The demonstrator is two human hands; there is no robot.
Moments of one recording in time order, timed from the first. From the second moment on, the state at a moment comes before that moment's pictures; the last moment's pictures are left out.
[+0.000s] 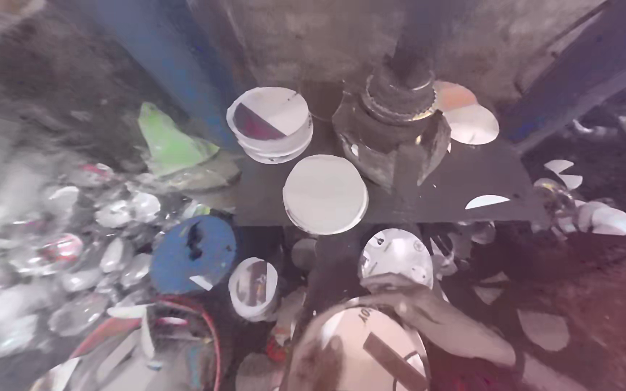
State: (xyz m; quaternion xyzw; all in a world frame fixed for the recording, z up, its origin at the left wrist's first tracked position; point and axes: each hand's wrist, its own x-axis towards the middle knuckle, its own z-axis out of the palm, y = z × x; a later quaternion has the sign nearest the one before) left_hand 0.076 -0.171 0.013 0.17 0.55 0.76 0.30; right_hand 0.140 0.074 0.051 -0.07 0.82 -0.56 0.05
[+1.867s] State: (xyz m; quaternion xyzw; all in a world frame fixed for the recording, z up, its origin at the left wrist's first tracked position) left_hand 0.003 -0.143 0.000 0.27 0.47 0.77 0.33; right_hand 0.092 0.199 0.067 0.11 0.93 0.08 -0.33
